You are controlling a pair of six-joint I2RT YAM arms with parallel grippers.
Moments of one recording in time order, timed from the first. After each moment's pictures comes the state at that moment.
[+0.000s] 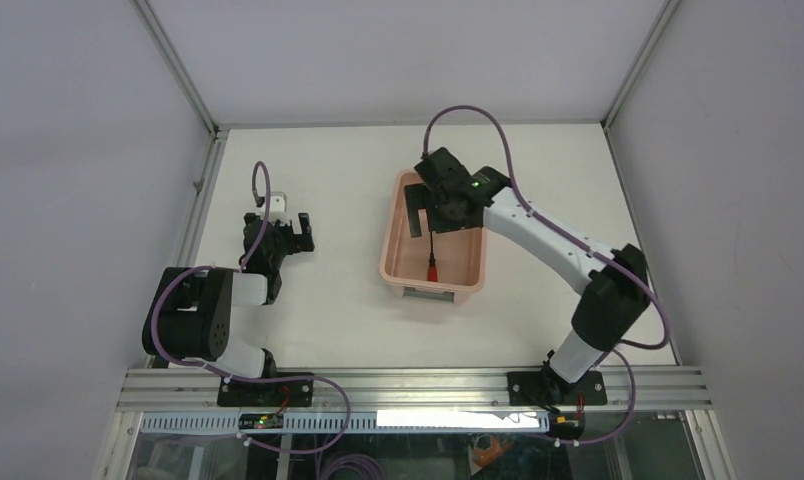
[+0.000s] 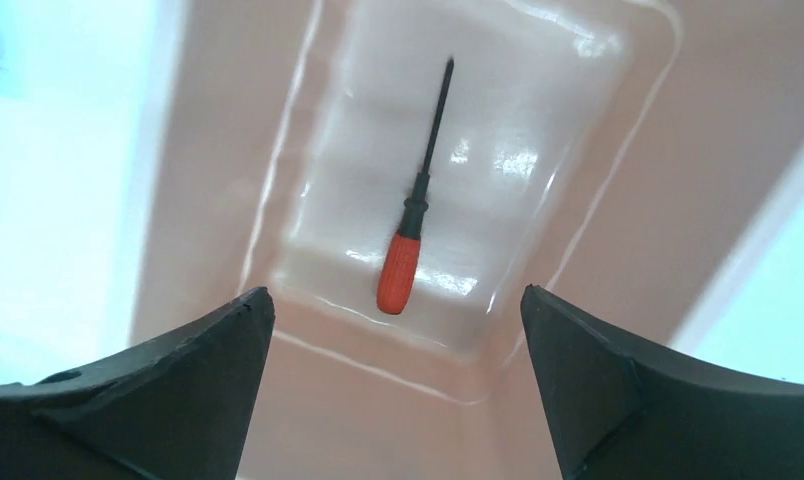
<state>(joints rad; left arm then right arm) -0.05 1.51 0.35 0.80 -0.09 -0.04 0.76 1.70 1.52 -0.92 0.21 0.49</state>
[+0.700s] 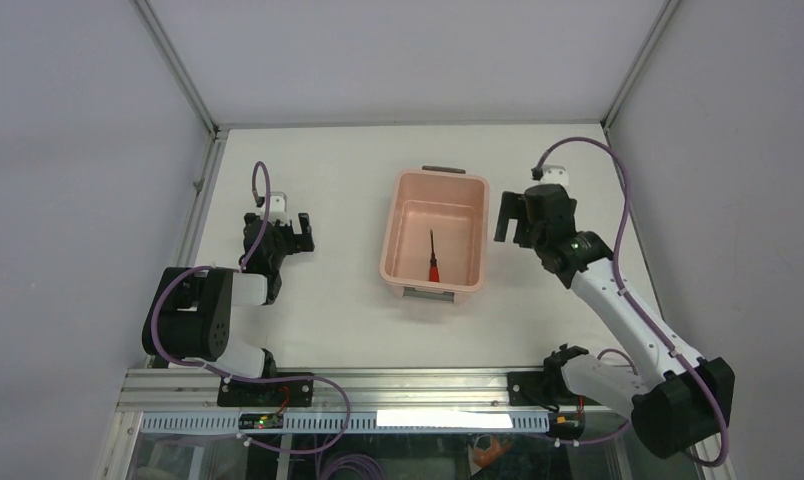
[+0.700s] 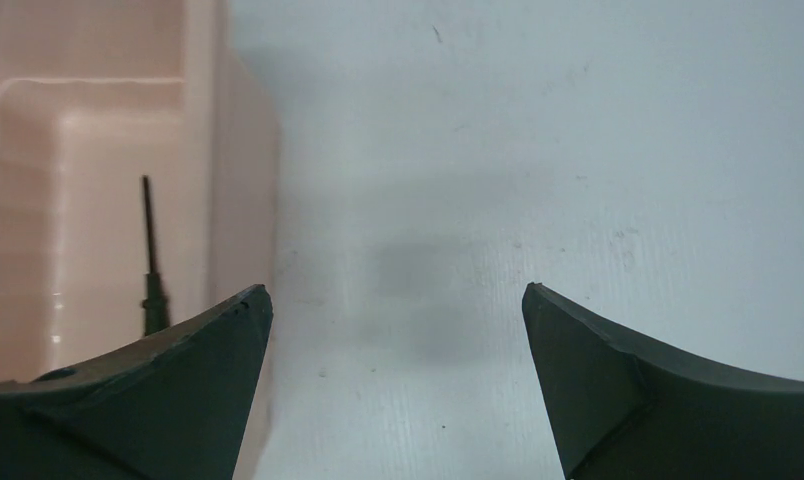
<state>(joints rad) -0.05 1.51 0.35 0.80 -0.09 -0.04 0.40 1.07 0.94 -0.58 0.33 0.33</state>
